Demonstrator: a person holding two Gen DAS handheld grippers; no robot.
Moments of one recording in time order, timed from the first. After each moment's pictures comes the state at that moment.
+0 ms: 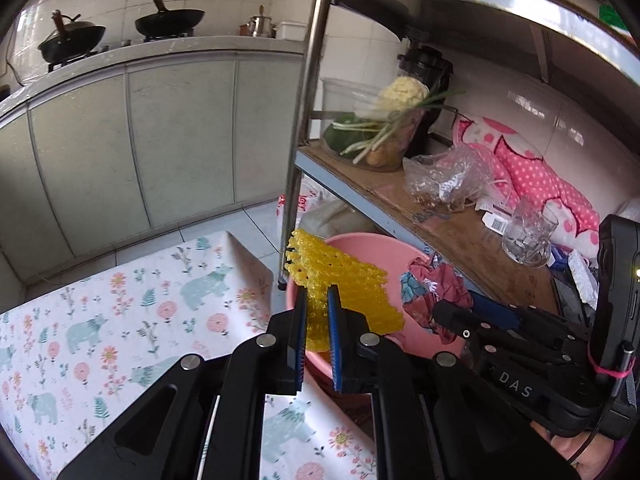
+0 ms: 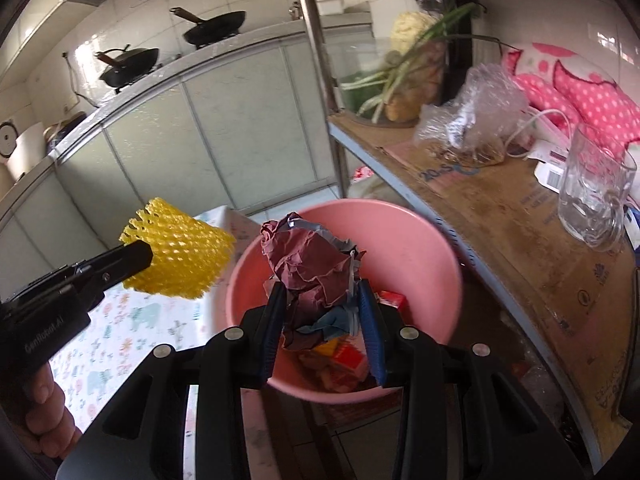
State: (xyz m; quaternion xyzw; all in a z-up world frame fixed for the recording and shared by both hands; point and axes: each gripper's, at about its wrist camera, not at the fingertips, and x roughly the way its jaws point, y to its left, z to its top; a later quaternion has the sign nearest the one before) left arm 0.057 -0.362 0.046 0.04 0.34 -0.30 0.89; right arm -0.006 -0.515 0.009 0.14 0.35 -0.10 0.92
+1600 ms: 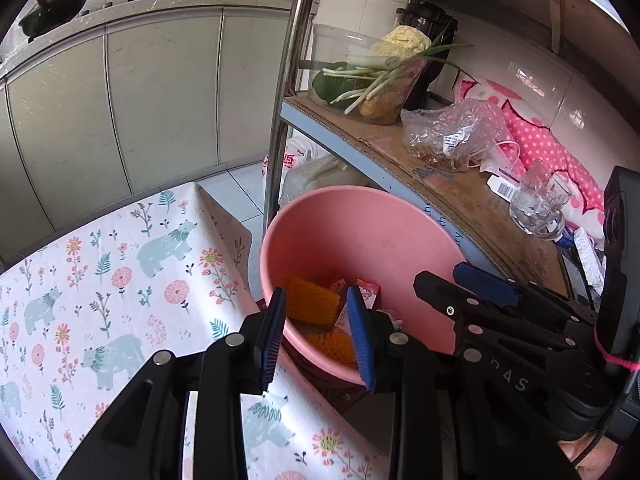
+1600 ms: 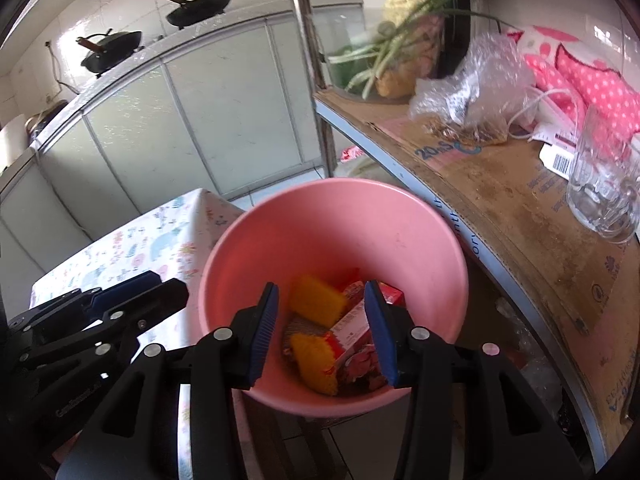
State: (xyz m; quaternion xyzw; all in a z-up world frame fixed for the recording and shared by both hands) left arm 0.072 -0.382 0.005 0.04 0.40 -0.32 0.86; right arm 0.005 -0.503 -0.003 0.13 0.37 -0.10 0.91
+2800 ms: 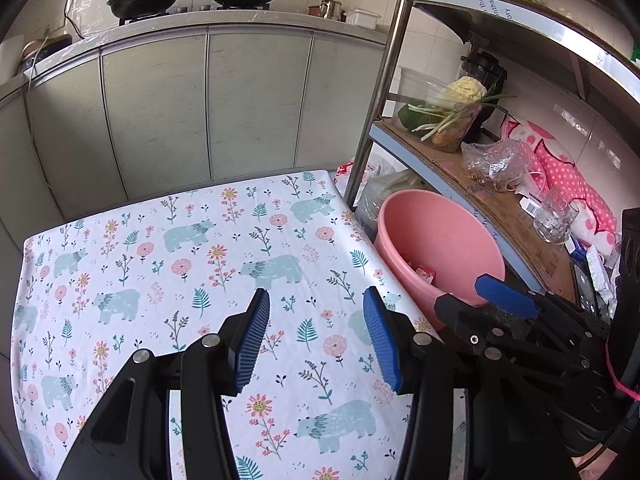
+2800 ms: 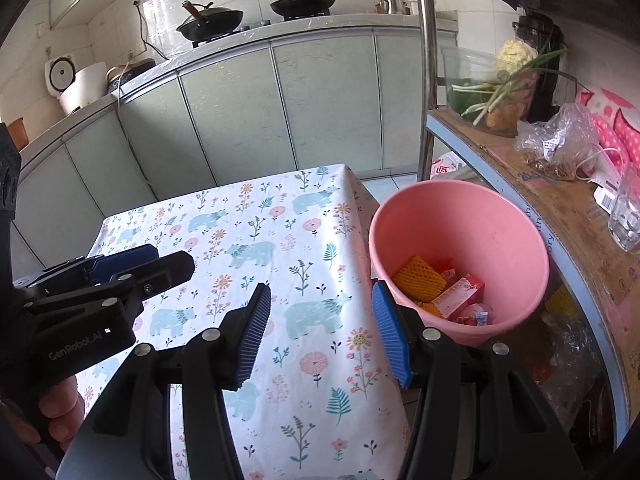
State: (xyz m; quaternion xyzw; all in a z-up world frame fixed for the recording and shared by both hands) left arm 0.008 -0.237 0.040 0.01 0.39 -0.22 0.90; right arm -0.042 -0.377 0.027 0.07 0.36 0.00 0.93
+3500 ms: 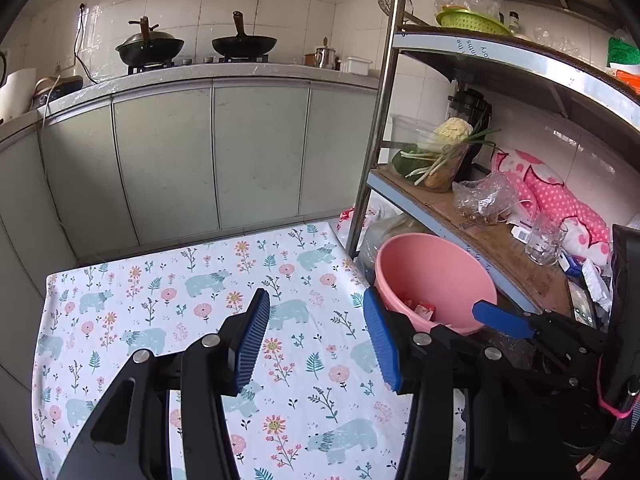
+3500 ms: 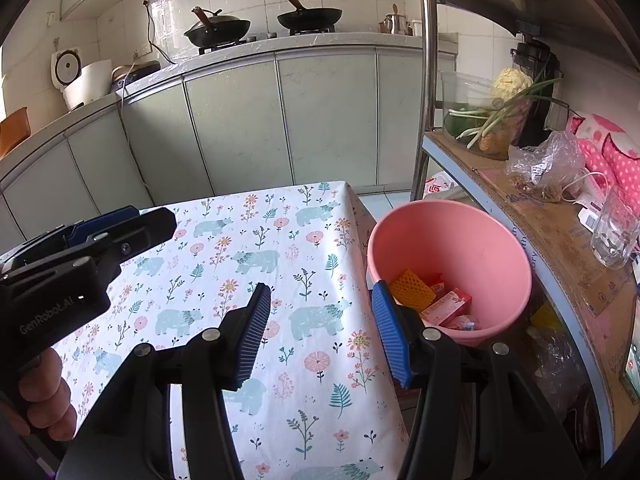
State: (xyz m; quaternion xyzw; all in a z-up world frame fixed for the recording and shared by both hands) left arm -0.020 -0.227 0.076 0.02 0.30 -0.21 0.93; right arm -0.056 -0.367 0.041 0.05 0.34 -0.01 0.94
